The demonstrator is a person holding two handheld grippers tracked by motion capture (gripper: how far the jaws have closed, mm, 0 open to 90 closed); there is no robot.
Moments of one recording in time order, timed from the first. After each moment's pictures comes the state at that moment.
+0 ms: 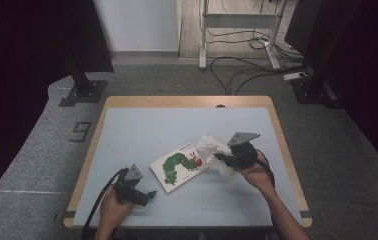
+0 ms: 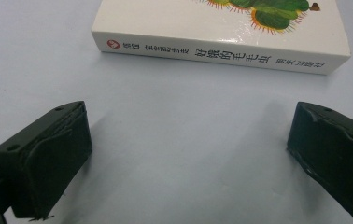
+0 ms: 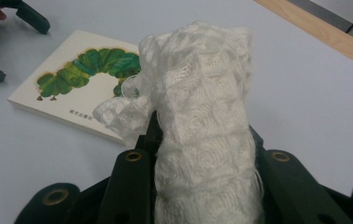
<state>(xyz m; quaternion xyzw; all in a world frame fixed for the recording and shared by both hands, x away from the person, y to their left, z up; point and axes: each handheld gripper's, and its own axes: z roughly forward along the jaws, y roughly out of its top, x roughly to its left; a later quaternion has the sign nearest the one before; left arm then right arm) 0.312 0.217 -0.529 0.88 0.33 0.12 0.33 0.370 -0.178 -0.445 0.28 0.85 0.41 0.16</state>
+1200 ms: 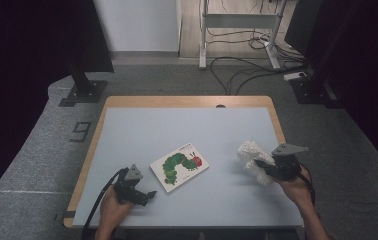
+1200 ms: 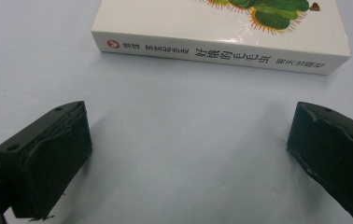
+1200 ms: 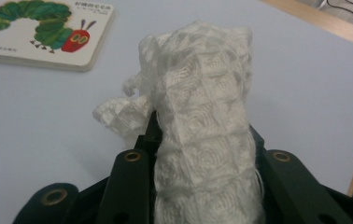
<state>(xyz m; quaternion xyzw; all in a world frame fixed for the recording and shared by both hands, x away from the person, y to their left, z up) 0.312 0.217 -0.529 0.88 0.33 0.12 0.33 0.331 -0.290 -0.458 0.38 0.82 0.38 0.21</state>
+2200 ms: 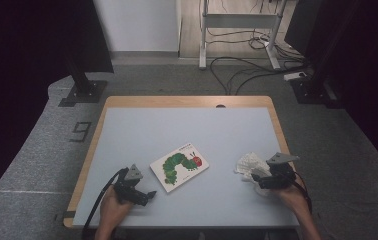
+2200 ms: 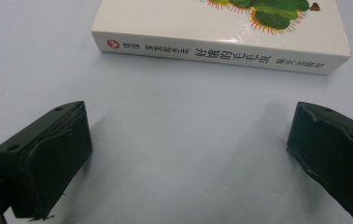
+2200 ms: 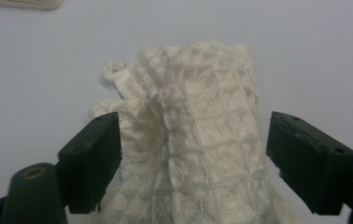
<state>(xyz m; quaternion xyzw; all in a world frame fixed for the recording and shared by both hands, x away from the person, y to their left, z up) 0.312 0.217 -0.529 0.88 0.33 0.12 0.33 0.331 -0.292 -0.505 0.40 0.83 0.34 0.20</state>
